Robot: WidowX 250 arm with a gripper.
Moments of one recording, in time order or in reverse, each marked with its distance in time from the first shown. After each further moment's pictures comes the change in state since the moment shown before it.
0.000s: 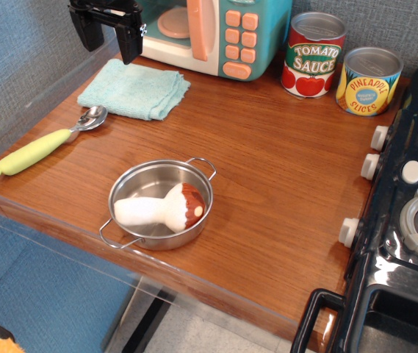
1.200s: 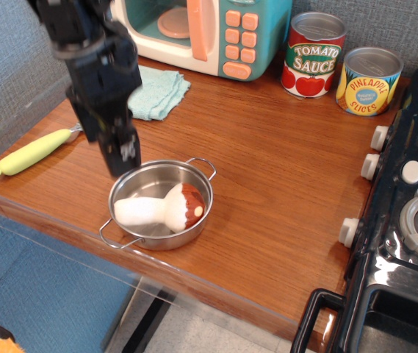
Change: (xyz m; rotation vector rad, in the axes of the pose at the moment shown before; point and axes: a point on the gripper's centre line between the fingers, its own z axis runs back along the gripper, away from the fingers) arm -0.137 -0.121 0.027 -0.085 0.003 -0.500
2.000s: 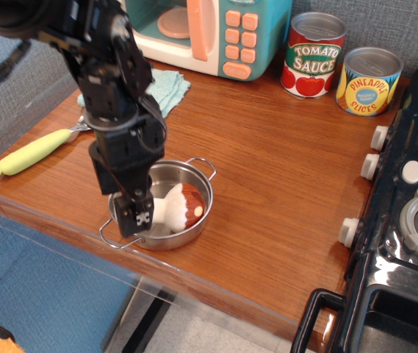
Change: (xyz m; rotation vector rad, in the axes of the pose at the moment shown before) arm -0.007 -0.020 -0.045 0.026 0.111 -0.048
